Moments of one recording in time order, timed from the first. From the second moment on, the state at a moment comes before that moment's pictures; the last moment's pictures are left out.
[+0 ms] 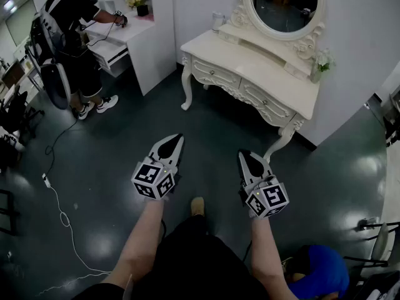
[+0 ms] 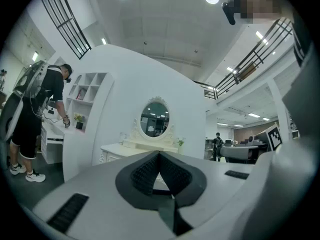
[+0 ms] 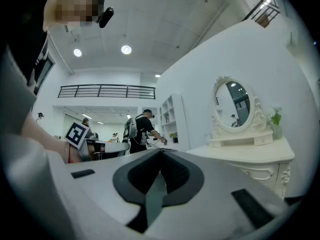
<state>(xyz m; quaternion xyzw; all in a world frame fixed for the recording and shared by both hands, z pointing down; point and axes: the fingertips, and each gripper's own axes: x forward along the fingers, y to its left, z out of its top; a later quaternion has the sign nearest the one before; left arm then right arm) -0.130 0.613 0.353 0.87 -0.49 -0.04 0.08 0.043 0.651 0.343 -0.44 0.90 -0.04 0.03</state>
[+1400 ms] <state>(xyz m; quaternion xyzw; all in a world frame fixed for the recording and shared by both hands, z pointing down) -0.112 0.342 0.374 0.89 -0.45 -0.04 0.10 0.052 0.388 0.357 -0.47 0.88 -0.07 0.03</state>
